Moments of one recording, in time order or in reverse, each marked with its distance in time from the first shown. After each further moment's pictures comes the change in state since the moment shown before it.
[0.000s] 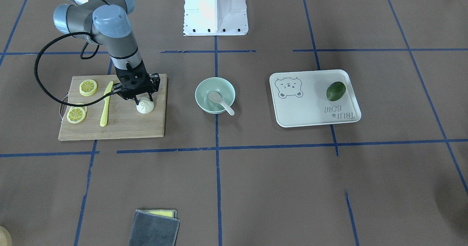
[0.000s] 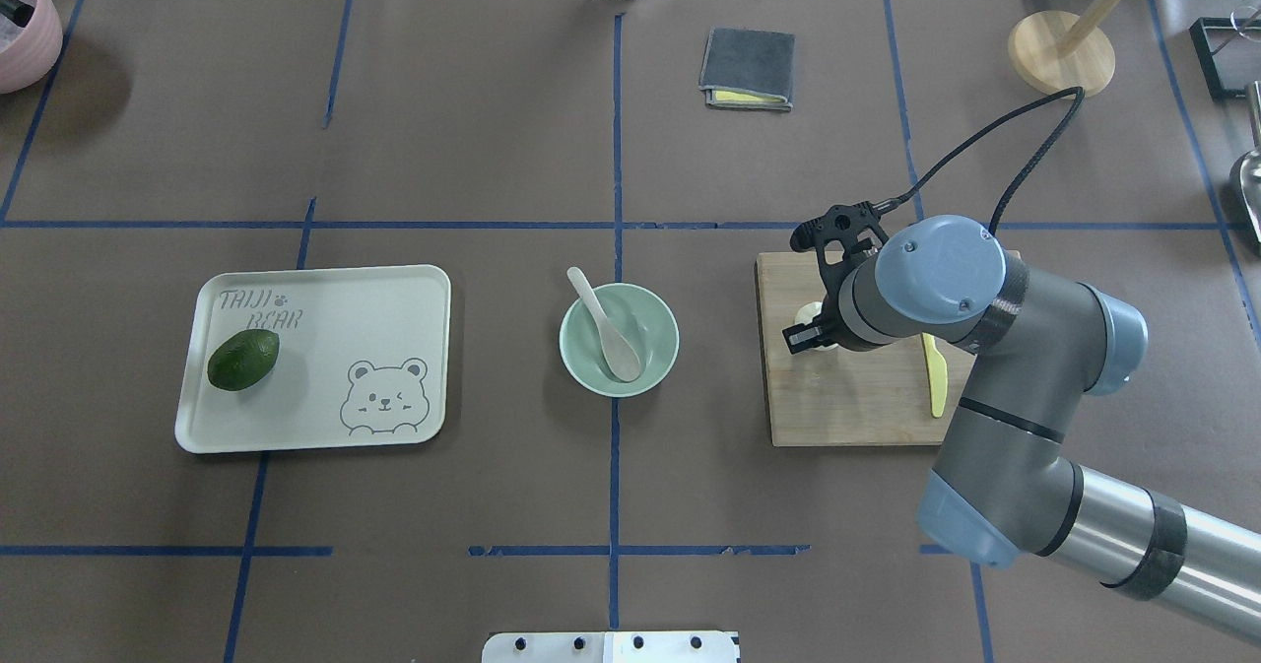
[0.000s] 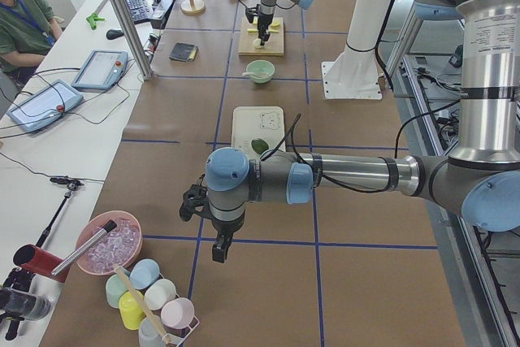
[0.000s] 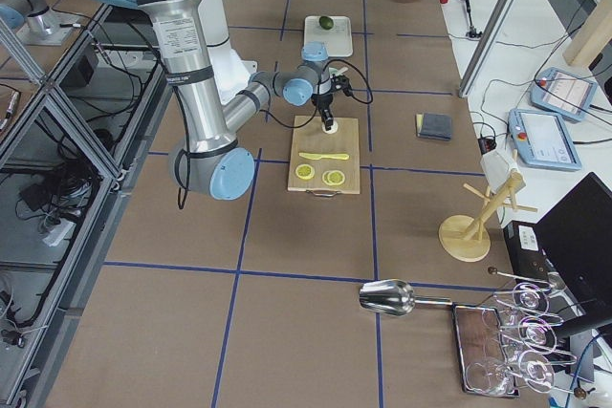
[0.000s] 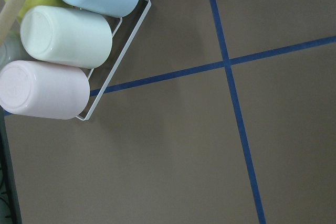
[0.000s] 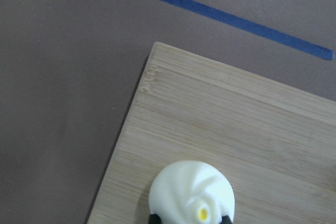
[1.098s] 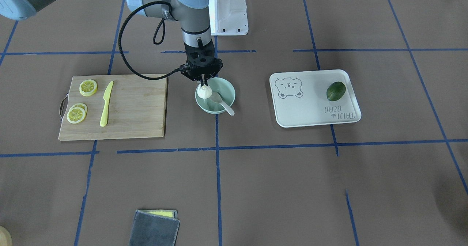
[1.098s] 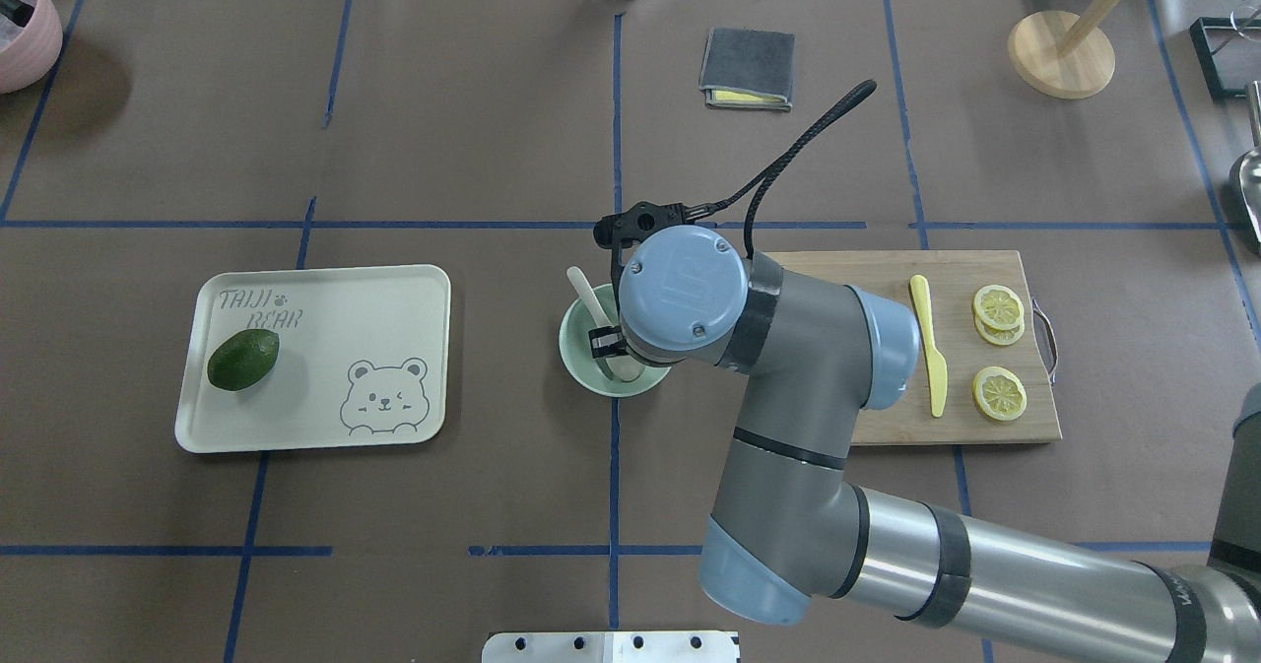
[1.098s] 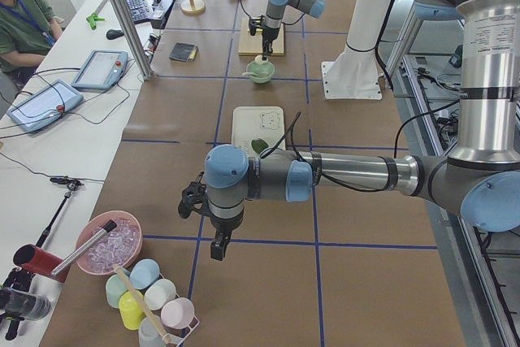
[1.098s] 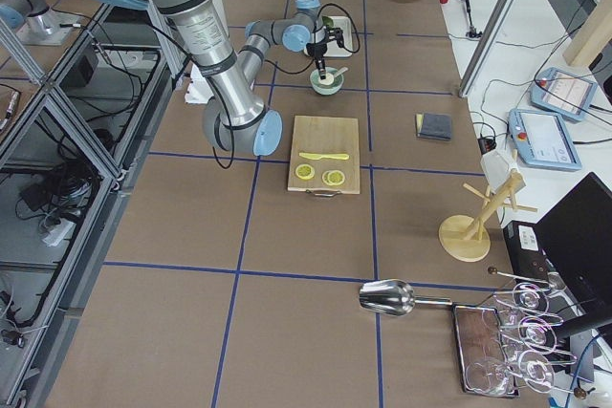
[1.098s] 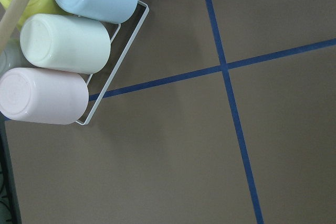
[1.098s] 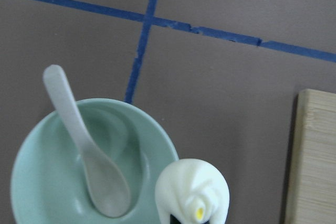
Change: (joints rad) left arm 0.000 -0.005 -0.008 0.002 0.000 0.000; right arm -0.148 0.396 -0.106 -0.234 -0.120 0.257
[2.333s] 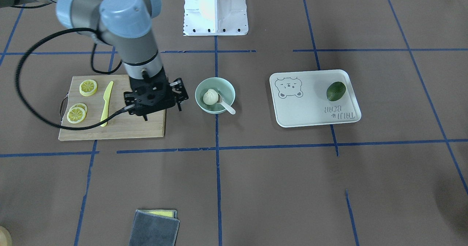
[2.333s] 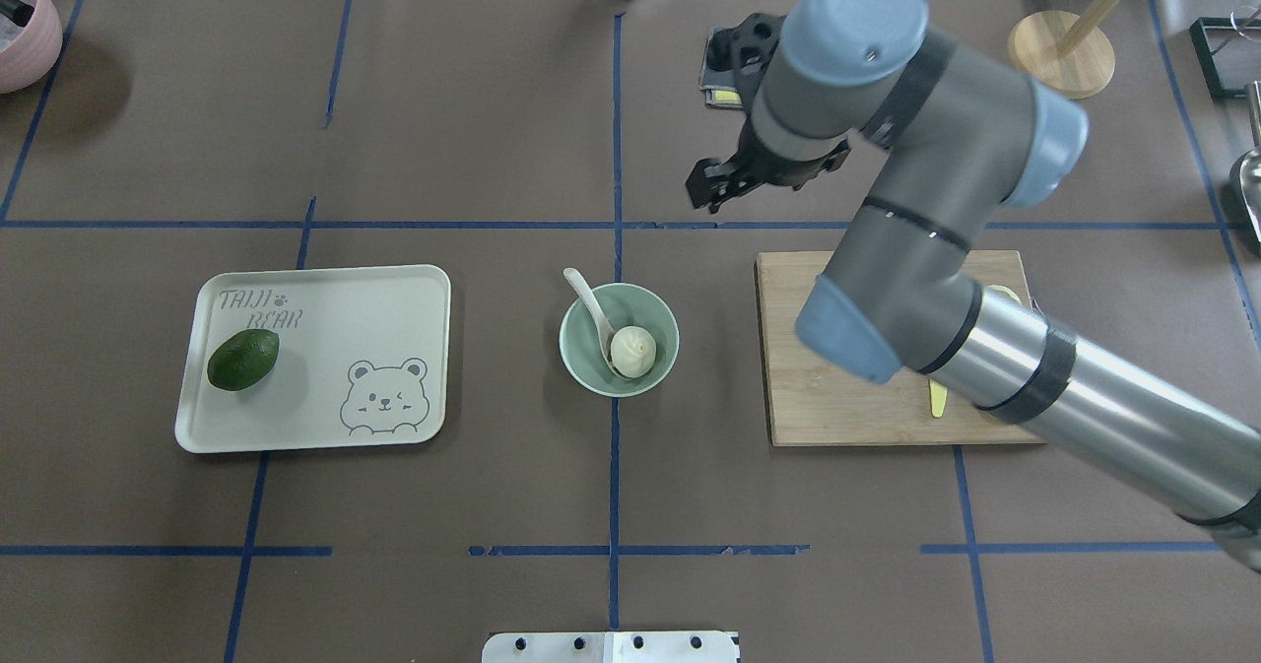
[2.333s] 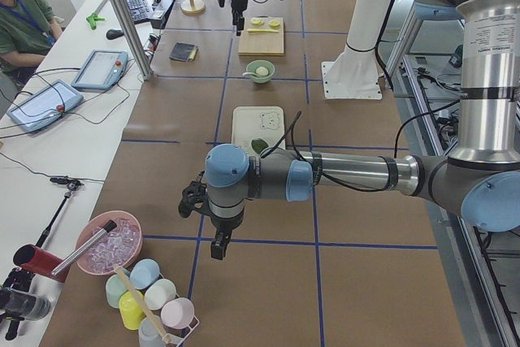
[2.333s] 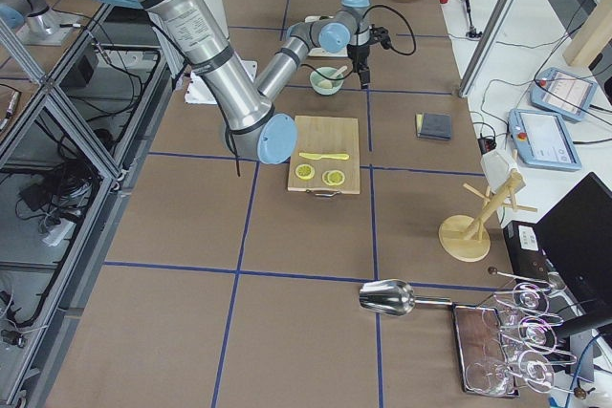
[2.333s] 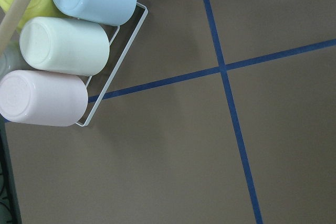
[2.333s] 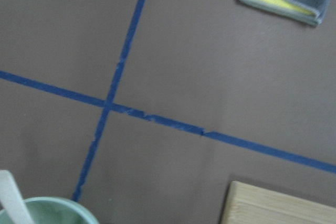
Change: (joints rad) left arm 0.000 0.007 -0.004 0.003 -0.002 0.004; right arm 0.417 -0.075 -0.008 -0.004 0.337 -0.453
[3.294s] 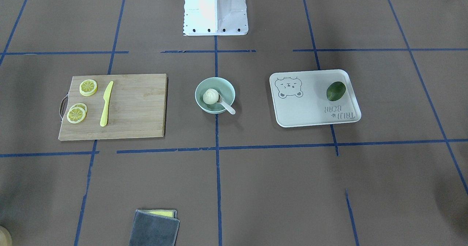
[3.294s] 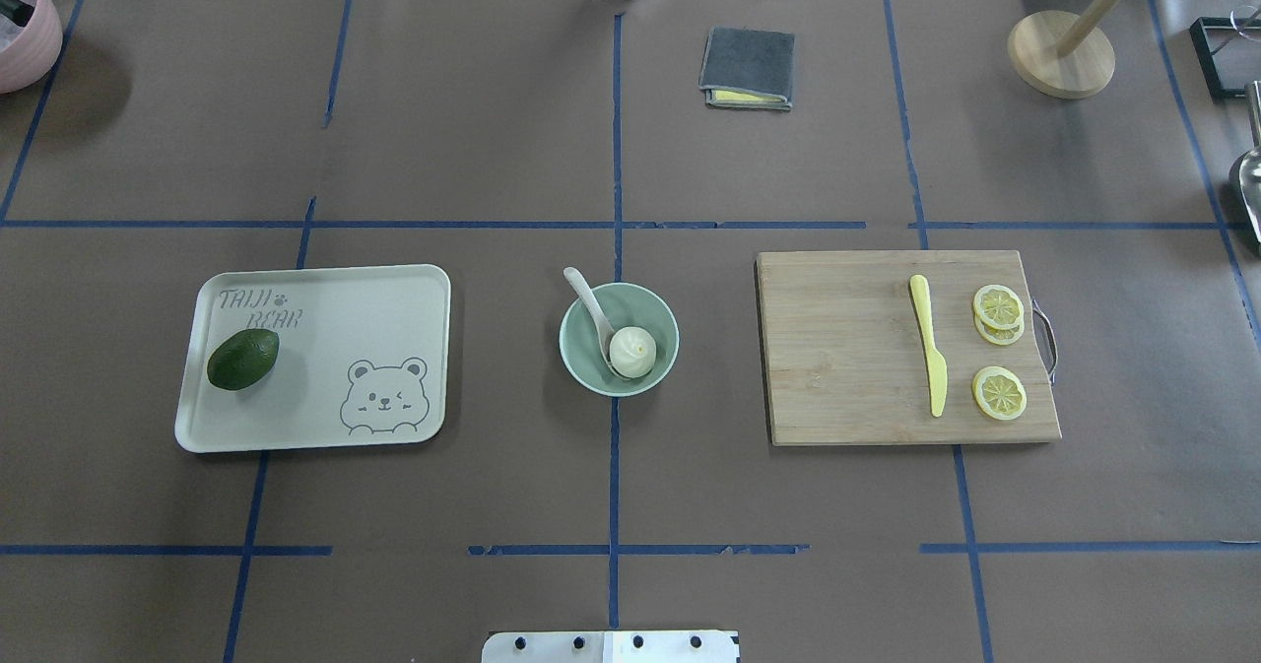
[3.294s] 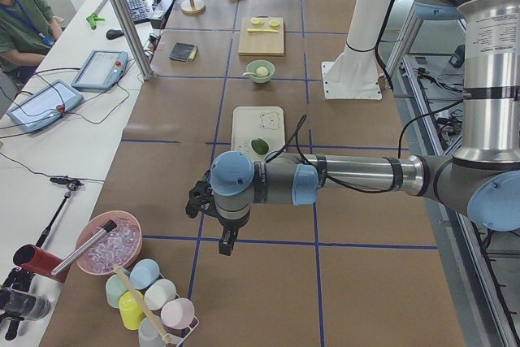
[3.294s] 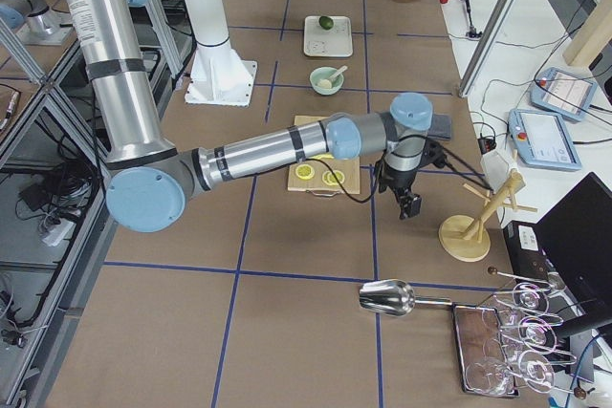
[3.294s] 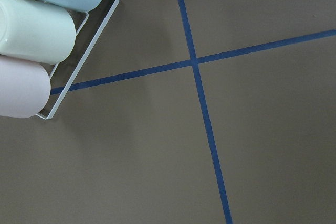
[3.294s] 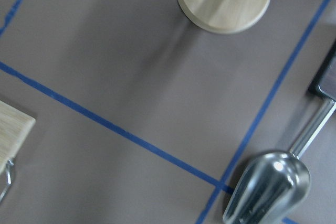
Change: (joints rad) left arm 0.000 0.022 -0.002 0.002 -0.106 0.004; right arm 0.653 -0.501 -0.072 0.000 0.241 -0.925
